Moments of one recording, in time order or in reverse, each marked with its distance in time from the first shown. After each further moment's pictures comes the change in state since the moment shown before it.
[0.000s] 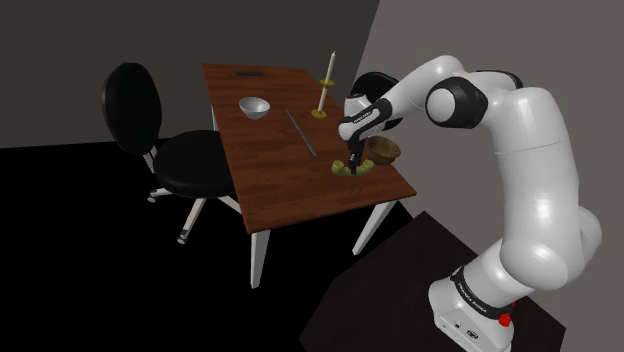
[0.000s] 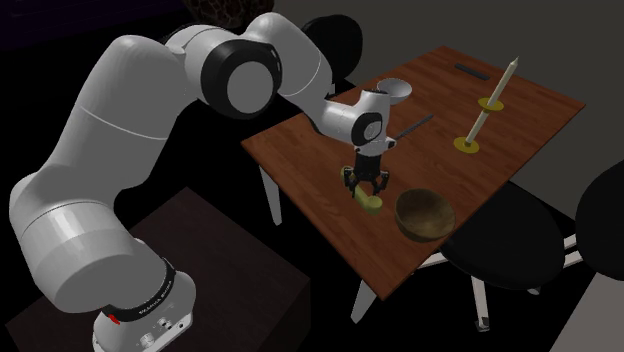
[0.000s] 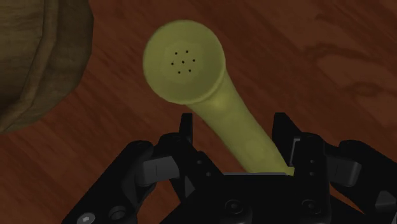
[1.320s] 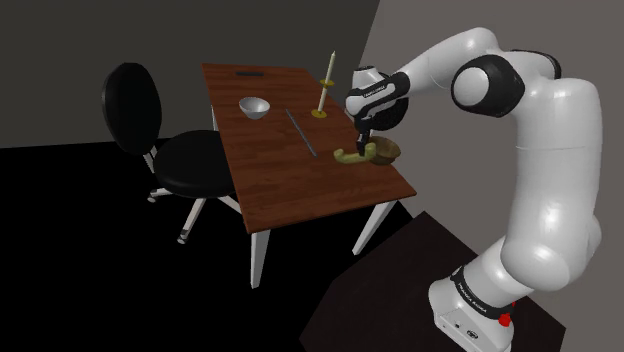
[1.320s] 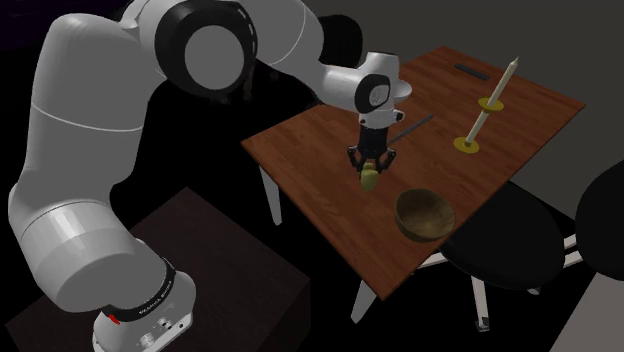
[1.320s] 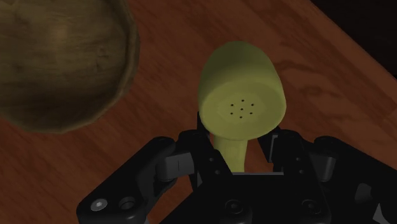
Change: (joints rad) arm 0.017 -0.196 -0.014 -0.044 -0.010 -0.149 -0.028
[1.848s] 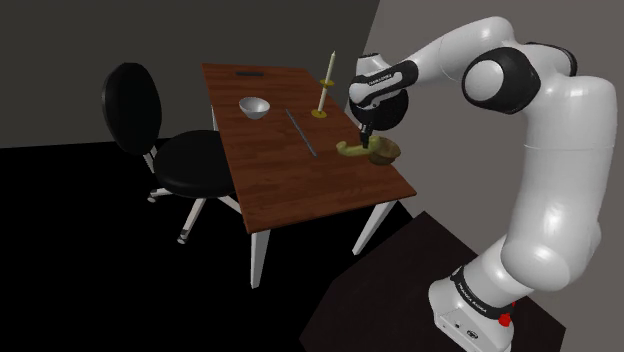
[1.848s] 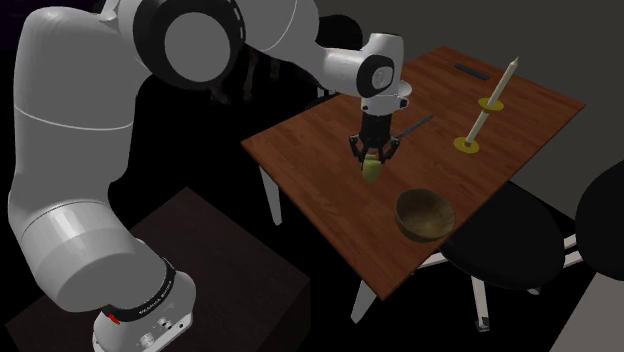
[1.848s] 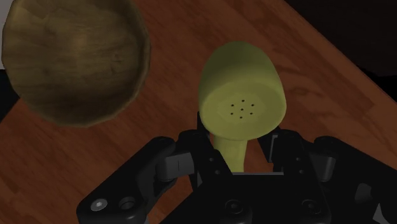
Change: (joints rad) arm 0.006 -0.068 -0.005 0.008 -0.004 -0.074 -0.013
